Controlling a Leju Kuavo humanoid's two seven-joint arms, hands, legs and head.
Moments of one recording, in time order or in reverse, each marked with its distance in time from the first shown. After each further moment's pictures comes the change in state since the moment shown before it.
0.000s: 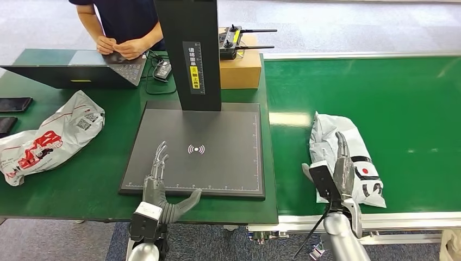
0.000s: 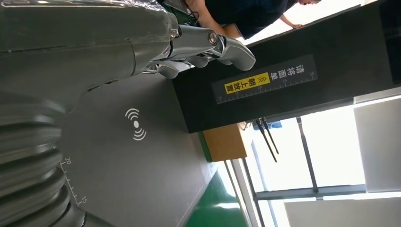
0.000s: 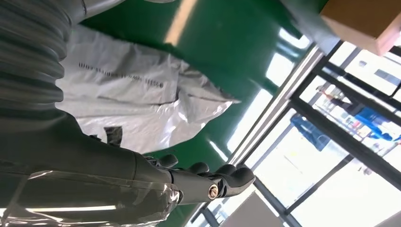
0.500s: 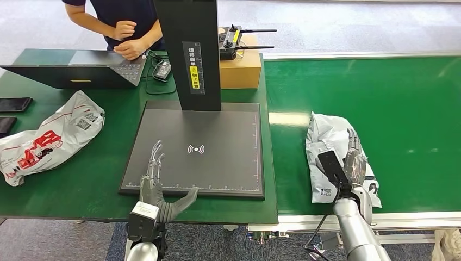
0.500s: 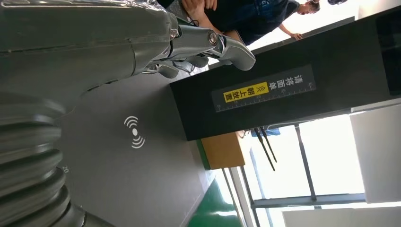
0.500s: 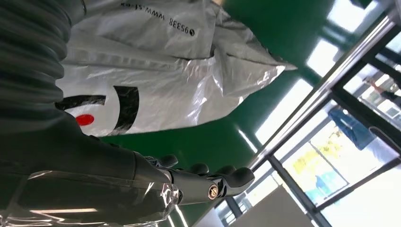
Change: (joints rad) left arm -0.002 -0.001 0.013 0.000 0.009 0.020 -0.015; right arm -0.187 -0.063 -0.071 0.324 0.031 0.006 -0.024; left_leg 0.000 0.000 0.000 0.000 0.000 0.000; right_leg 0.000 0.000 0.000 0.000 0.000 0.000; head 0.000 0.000
